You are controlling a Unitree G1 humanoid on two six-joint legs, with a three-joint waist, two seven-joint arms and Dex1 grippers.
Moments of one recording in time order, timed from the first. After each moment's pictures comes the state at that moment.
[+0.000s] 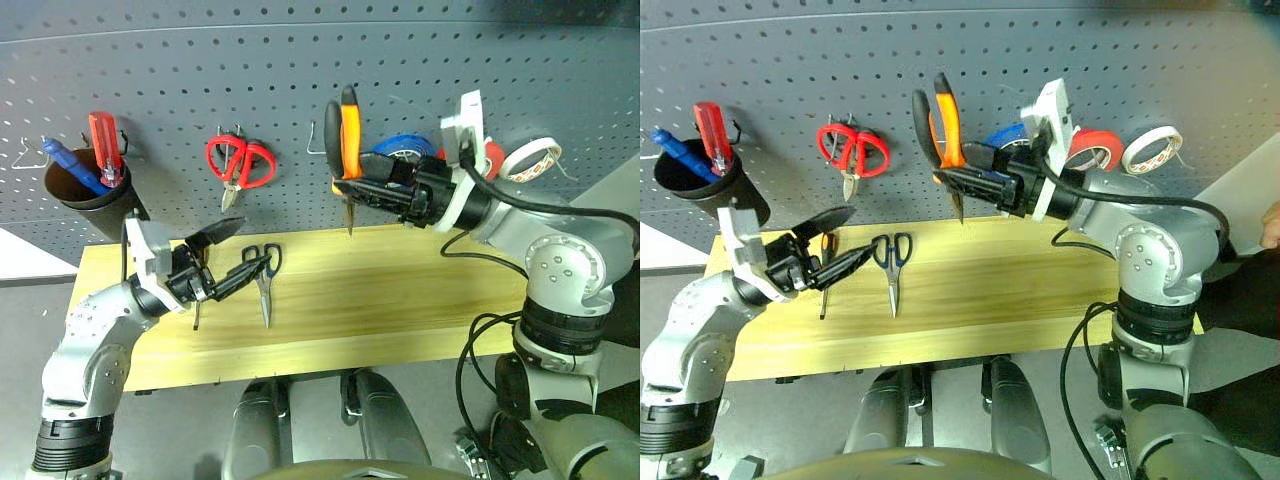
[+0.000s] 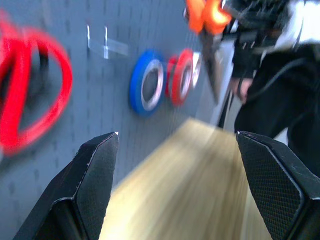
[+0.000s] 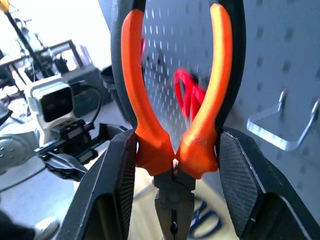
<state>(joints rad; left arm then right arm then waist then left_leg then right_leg) -0.08 0.55 0.24 -0.39 -0.76 0.28 -0.90 -0.75 -0.39 -0.19 -0.36 0.71 1.03 0.77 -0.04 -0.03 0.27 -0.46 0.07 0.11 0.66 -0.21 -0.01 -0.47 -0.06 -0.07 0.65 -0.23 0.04</state>
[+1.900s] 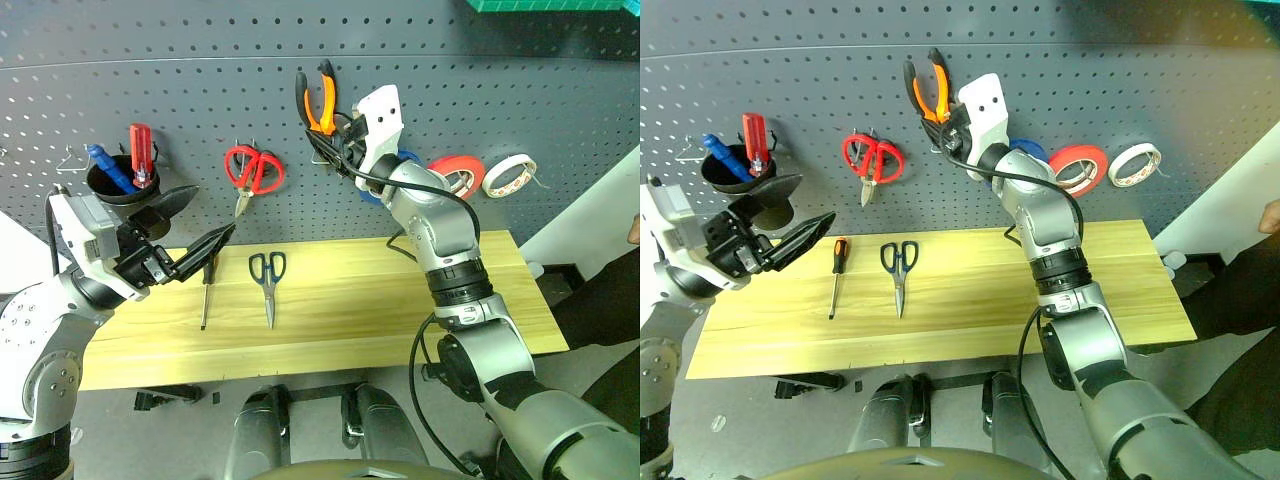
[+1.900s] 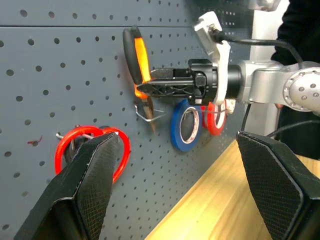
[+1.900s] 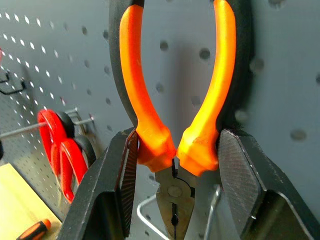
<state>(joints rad) -0.03 0.64 0.41 -0.49 -0.77 0.31 -0.78 -0.91 -0.14 0.06 0.31 0.20 0.30 0.42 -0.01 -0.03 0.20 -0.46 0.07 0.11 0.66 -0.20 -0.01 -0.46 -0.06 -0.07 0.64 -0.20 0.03</state>
